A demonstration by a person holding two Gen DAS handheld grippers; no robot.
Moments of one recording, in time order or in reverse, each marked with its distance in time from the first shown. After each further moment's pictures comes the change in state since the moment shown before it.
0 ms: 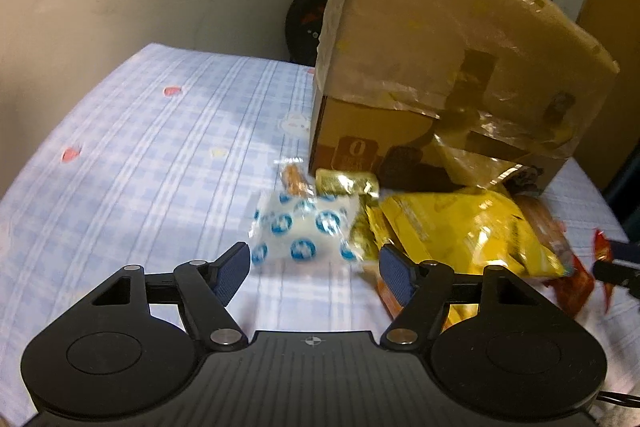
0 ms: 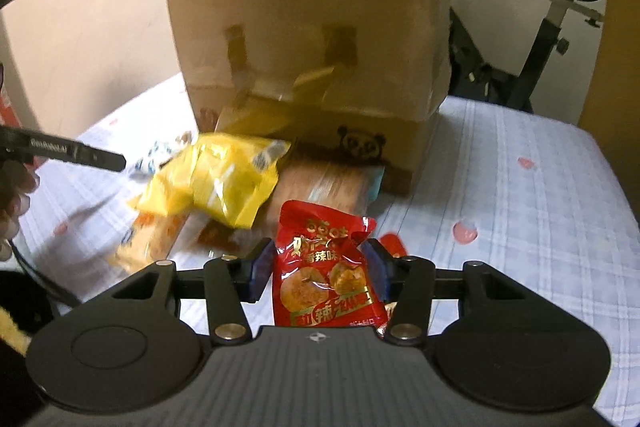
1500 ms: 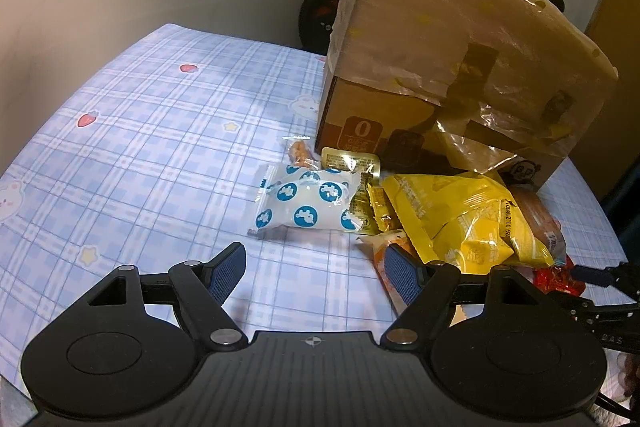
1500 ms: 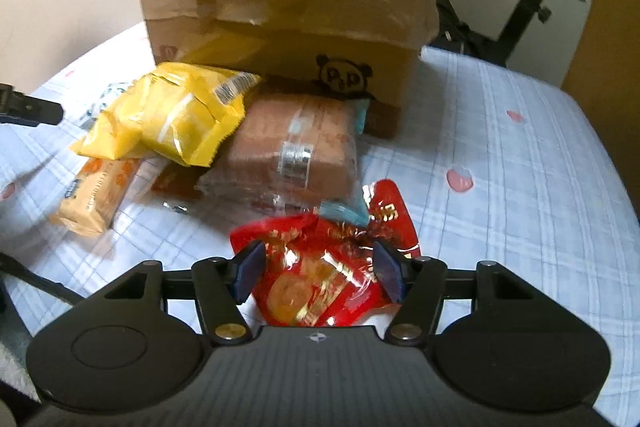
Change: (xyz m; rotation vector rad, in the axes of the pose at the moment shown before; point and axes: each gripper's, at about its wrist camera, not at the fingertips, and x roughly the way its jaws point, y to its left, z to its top) left arm -0.019 -0.004 -0.016 -0.079 0.019 0.004; right arm 0.035 0.012 -0.017 -0.028 0.129 -0.115
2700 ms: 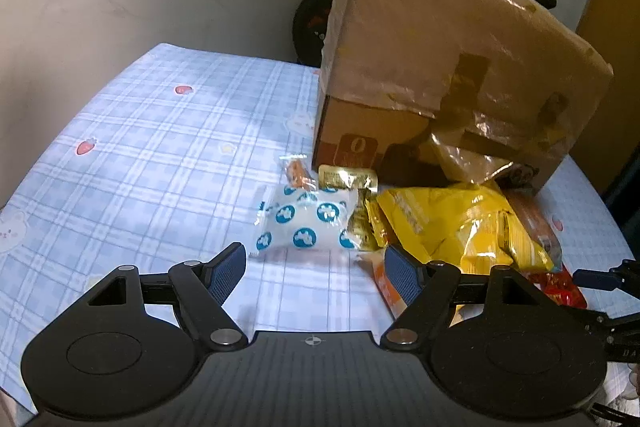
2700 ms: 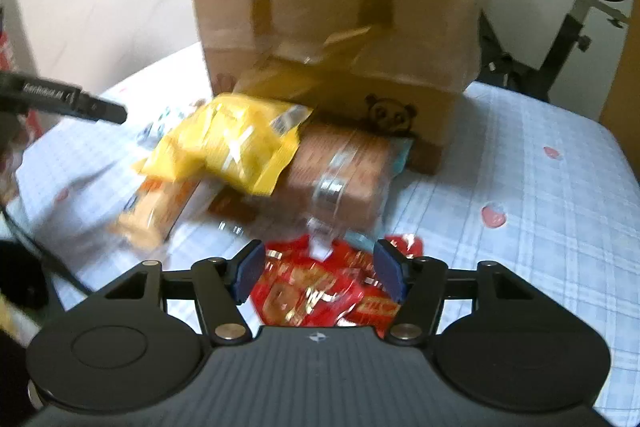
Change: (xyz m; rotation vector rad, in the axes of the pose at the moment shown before) left arm -0.004 -0.001 0.007 0.054 -0.026 0.006; right arm -0.014 -0.005 -0.003 -0.053 -0.058 0.160
